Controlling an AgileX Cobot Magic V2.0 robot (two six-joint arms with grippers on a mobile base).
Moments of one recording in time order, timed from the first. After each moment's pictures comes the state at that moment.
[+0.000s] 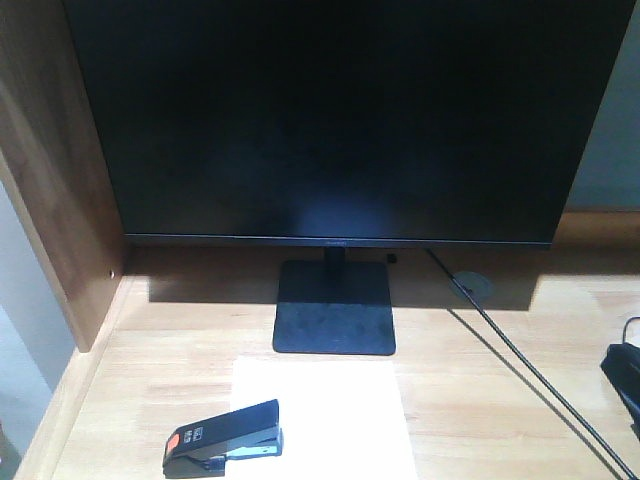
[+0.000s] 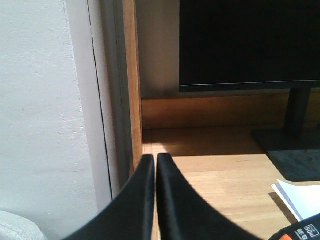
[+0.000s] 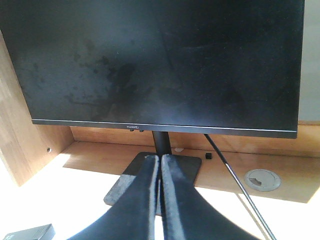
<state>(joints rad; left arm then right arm) -0.01 -0.01 0.03 -0.03 0.14 0.04 0.17 0.37 -0.24 -1.76 -0.19 1.94</state>
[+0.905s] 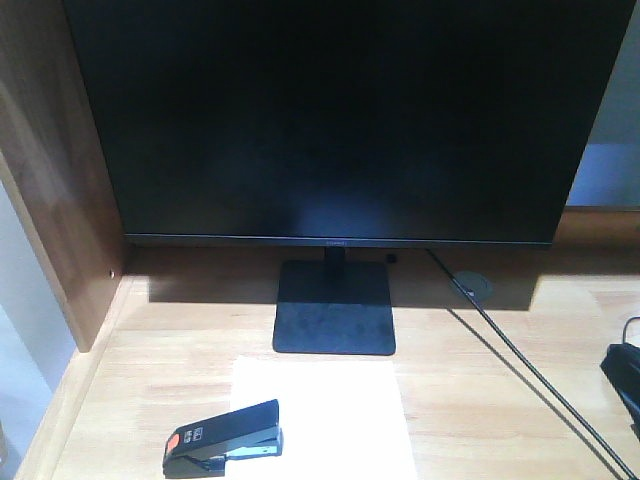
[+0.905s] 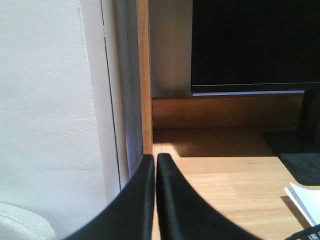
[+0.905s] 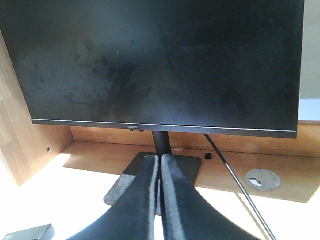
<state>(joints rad) 0.03 -0.01 0.03 -0.03 0.14 0.04 0.17 0.37 -0.24 -1.76 -0.19 1.94</state>
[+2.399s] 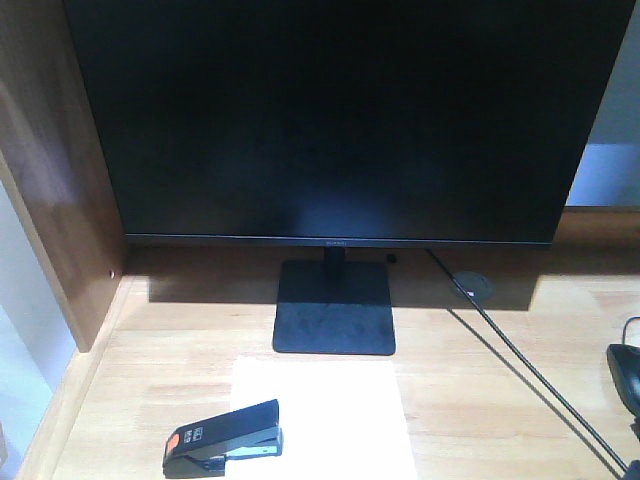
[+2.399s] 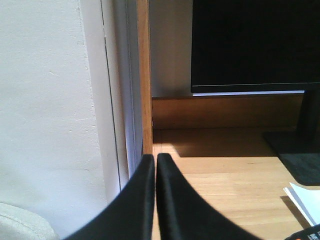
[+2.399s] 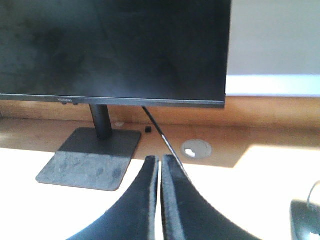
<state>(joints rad) 0.03 -0.01 0.03 -0.03 0.14 0.04 0.17 0.37 -0.24 -0.06 0.13 0.14</state>
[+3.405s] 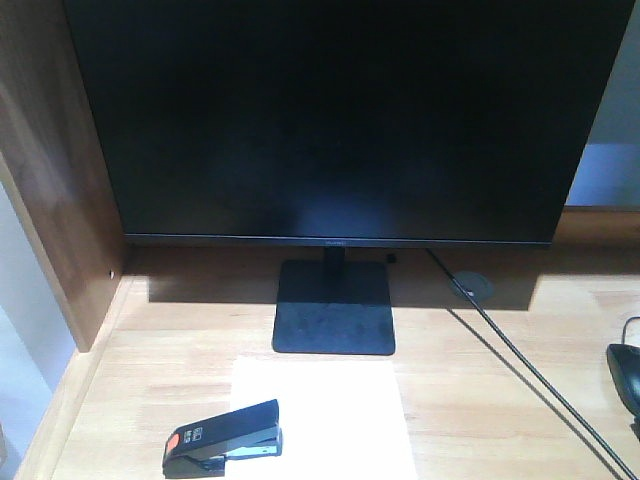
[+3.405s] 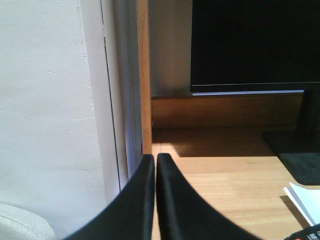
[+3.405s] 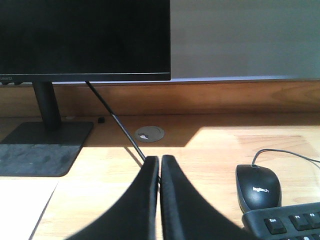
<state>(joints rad) 0.03 -0.01 0.03 -0.03 0.14 0.04 -0.01 -0.01 0.03 -0.01 0.19 0.06</state>
